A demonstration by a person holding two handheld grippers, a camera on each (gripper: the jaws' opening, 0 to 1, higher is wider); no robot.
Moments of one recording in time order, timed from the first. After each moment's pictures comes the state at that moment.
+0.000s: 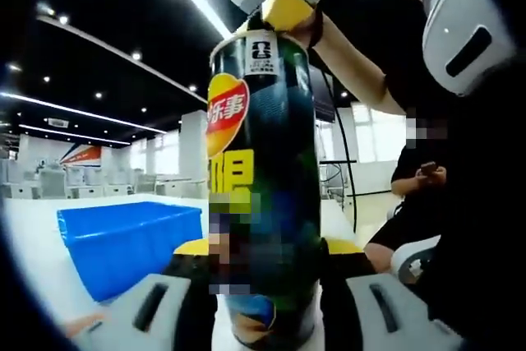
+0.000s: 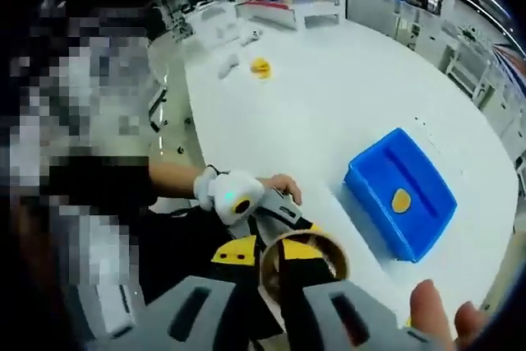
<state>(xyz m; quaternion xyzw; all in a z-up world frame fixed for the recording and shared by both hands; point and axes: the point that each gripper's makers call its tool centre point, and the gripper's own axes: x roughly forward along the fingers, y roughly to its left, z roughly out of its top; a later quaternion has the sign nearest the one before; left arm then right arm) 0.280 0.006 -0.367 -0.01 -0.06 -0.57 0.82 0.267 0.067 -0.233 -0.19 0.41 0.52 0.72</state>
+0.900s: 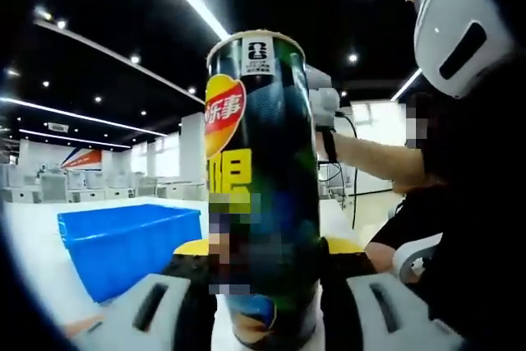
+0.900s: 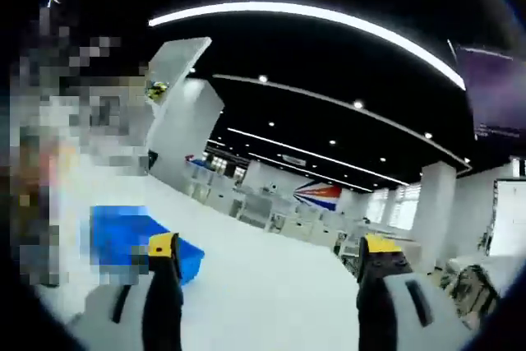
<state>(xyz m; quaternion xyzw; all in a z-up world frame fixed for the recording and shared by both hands) 0.277 0.003 -0.368 -0.01 -0.06 -0.57 0.82 0.400 -0.235 -0.267 -0.10 -0.13 0.07 0.98</state>
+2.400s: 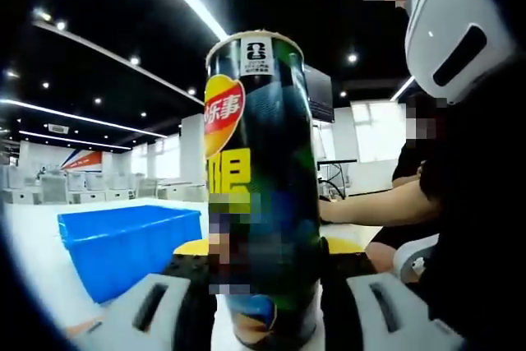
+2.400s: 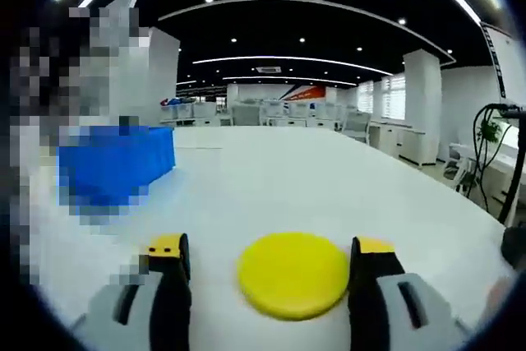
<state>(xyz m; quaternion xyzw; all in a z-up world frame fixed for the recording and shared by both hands) 0.278 0.004 -0.368 -0.01 -0.07 -0.57 0.82 0.449 -0.270 -0.449 -0.02 0.12 0.03 0.99</state>
